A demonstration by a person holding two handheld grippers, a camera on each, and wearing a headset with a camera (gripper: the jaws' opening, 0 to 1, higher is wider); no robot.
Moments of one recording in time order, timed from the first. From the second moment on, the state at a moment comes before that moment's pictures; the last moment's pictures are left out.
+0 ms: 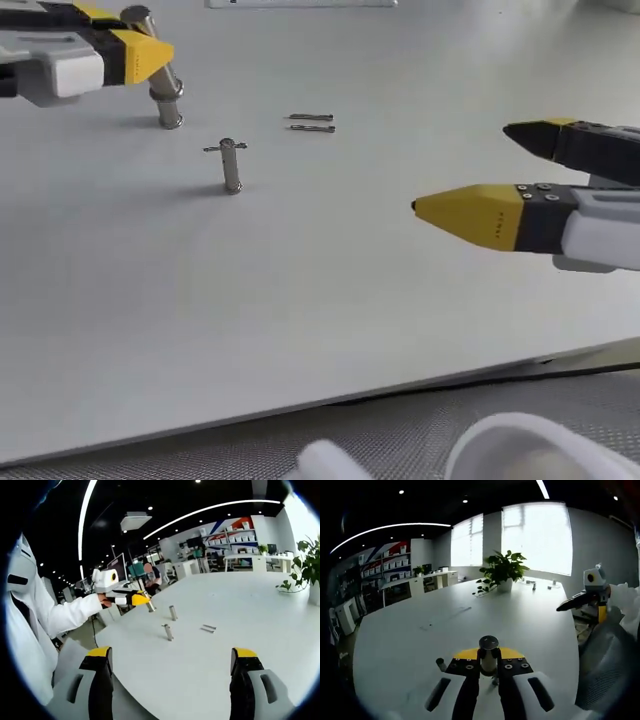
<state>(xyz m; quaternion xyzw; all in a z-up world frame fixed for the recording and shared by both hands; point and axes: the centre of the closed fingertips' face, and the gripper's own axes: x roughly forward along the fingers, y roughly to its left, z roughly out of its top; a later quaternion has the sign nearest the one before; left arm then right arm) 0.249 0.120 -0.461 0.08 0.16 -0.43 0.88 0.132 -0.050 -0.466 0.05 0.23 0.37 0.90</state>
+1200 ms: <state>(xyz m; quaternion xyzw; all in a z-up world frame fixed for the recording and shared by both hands) 0.195 0.059 -0.569 0.15 0.25 -0.46 0.84 0.124 -0.047 -0.471 0.07 0.23 0.38 0.89</state>
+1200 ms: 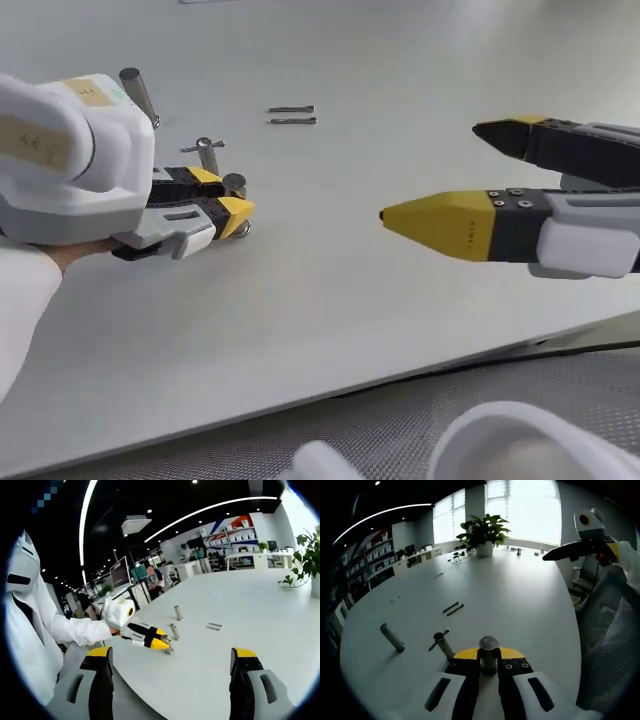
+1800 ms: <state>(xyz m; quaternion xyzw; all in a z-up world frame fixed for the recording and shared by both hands) 0.185 0.054 -0.573 0.14 0.27 -0.46 0.83 0.120 -0.041 -0.475 0.08 0.23 0.39 0.89</state>
